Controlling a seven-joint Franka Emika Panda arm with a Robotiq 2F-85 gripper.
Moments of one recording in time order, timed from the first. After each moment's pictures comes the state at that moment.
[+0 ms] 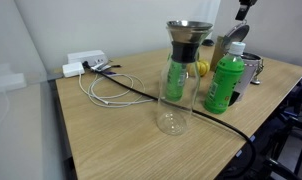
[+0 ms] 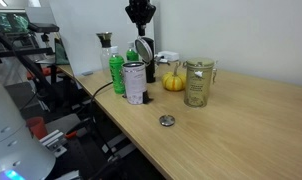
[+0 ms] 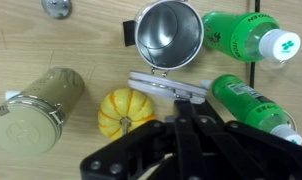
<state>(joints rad) 0.07 -0.39 -0.06 -2.40 0.07 2.10 -0.14</state>
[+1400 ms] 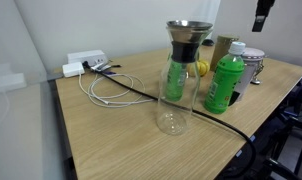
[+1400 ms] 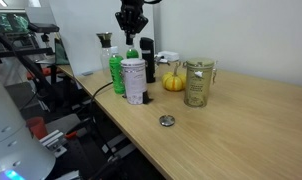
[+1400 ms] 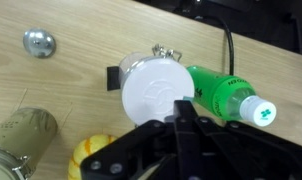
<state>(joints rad) 0.09 -0.39 -0.11 -2.43 0.13 1.92 -0.30</state>
